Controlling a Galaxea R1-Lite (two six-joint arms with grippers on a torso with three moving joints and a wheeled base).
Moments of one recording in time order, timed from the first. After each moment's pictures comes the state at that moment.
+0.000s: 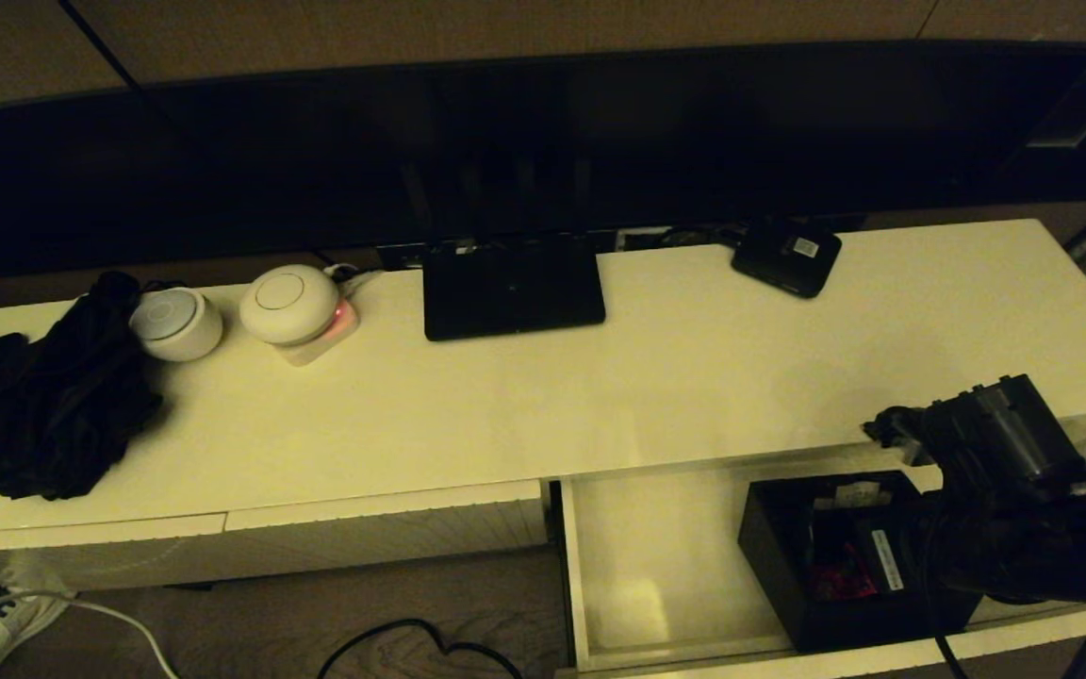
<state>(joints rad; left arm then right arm) 0.00 0.00 0.00 0.00 0.00 0.00 0.34 1.58 -0.73 0.06 -0.17 0.20</state>
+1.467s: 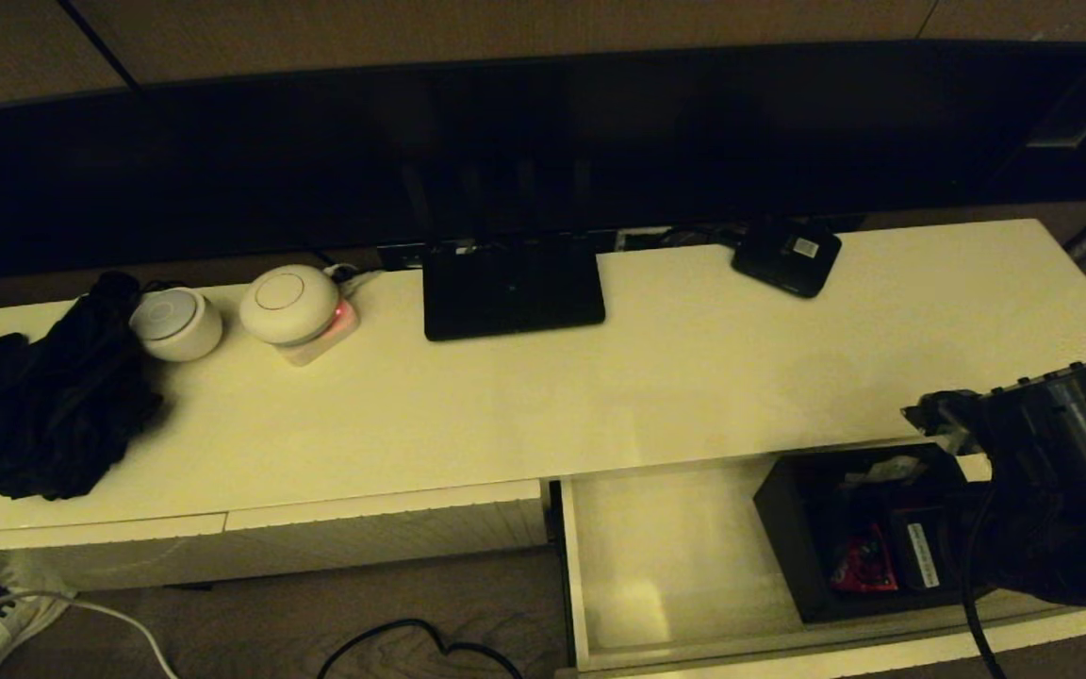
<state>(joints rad) 0.00 0.00 0.00 0.00 0.00 0.00 0.36 1.46 -0.72 0.07 -0.24 0.21</state>
